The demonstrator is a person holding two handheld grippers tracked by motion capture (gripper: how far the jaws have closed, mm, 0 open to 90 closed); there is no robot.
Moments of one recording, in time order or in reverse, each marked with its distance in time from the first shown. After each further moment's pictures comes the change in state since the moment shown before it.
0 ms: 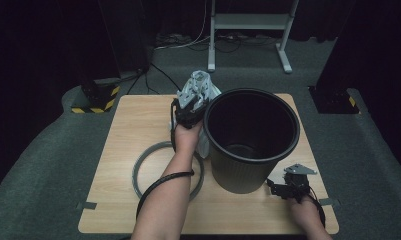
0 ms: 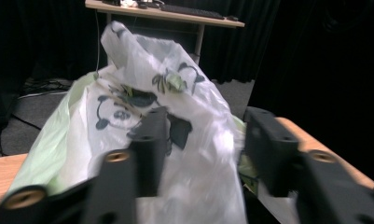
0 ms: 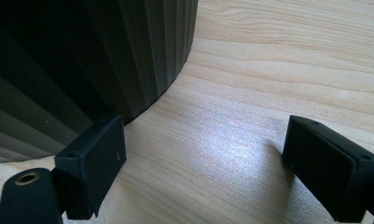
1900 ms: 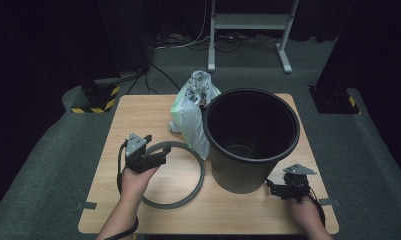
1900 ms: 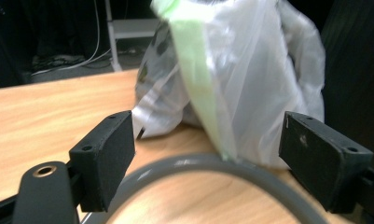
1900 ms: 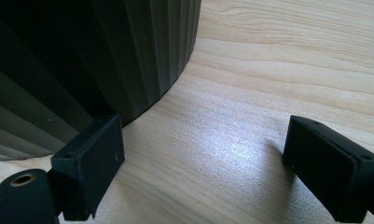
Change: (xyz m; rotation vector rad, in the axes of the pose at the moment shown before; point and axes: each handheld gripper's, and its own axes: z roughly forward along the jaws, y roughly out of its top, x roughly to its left) left arm 0.075 -0.065 -0.163 0.144 -0.029 0.118; right arm 0.000 0.000 0.000 0.000 0.005 -0.014
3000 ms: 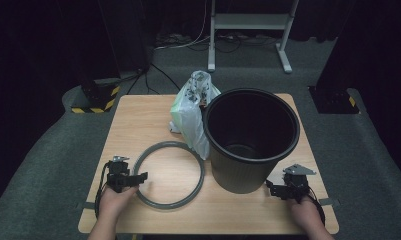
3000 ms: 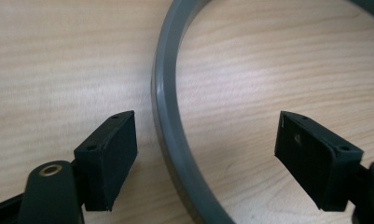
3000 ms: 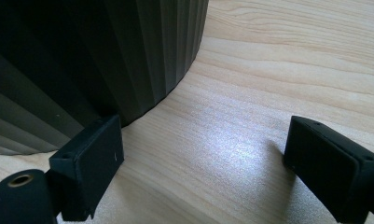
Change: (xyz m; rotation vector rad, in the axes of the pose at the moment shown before) left arm 0.060 -0.074 -0.014 0.534 0.137 -0.243; right arm 0.001 0.000 0.000 0.003 0.013 -0.010
